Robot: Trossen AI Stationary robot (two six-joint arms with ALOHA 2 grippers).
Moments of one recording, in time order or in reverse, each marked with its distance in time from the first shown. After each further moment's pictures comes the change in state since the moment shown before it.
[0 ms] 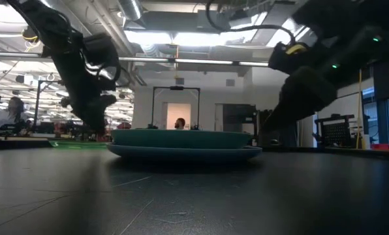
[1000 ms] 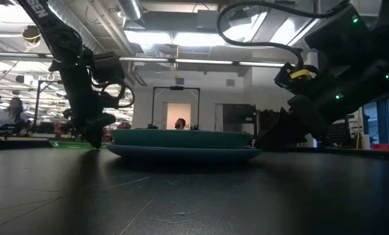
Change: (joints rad) left arm 0.025 0.188 0.000 0.065 0.006 0.062; right arm 0.033 0.193 -0.138 0.447 0.167 0.033
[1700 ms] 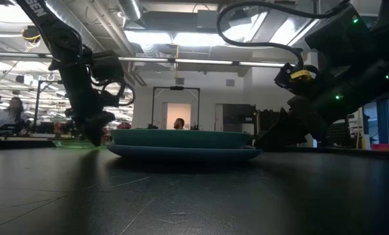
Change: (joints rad) left arm 0.015 -0.023 0.001 -0.002 0.023 0.052; right arm 0.000 0.001 0.000 -0.006 0.003 -0.001
